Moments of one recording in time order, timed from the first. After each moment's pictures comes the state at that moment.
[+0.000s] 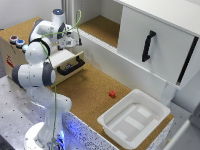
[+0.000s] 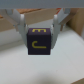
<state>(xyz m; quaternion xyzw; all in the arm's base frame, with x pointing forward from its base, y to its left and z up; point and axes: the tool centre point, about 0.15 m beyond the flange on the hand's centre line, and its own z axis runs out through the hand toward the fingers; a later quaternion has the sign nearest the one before) 0.301 0.285 0.407 -0.80 -0.59 -0.08 0.07</state>
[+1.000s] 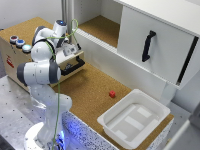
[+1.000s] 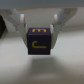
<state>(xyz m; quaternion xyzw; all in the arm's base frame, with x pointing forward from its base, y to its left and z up) 0.289 0.327 0.342 -0.71 -0.68 -0.10 0.14</state>
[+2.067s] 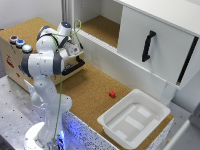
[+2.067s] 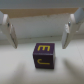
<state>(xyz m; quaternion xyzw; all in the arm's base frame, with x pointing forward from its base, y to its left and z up) 0.321 0.338 0.355 -0.69 -0.70 -0.10 0.17</state>
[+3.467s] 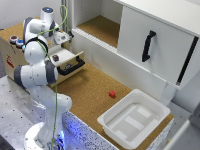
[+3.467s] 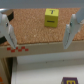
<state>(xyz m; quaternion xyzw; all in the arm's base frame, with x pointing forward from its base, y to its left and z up) 0.252 0.372 0.459 -0.74 -0.66 -0.12 0.05</state>
